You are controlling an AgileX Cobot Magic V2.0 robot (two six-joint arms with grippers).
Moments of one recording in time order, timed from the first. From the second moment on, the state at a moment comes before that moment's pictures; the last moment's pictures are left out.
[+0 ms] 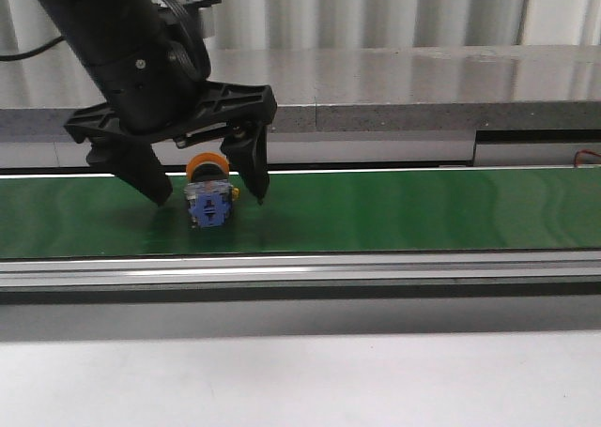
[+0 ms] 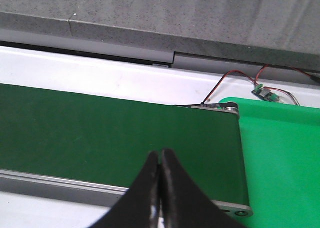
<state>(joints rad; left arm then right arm) -0.57 1.79 -1.26 -0.08 0.62 -0.22 -0.22 0.50 -0.58 0.41 0.58 -0.49</state>
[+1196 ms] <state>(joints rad) 0.28 1.59 -1.06 0.29 0.62 -0.24 -0.22 0.50 -0.58 0.41 0.58 -0.49</state>
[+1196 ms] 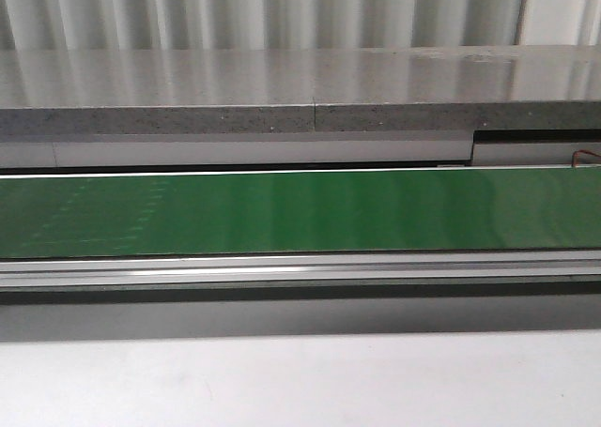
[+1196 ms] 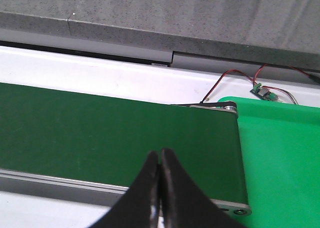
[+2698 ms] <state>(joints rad) 0.31 1.84 -1.17 0.16 0.63 -0.12 -0.22 0.50 -0.58 0.41 0.58 -0.49</state>
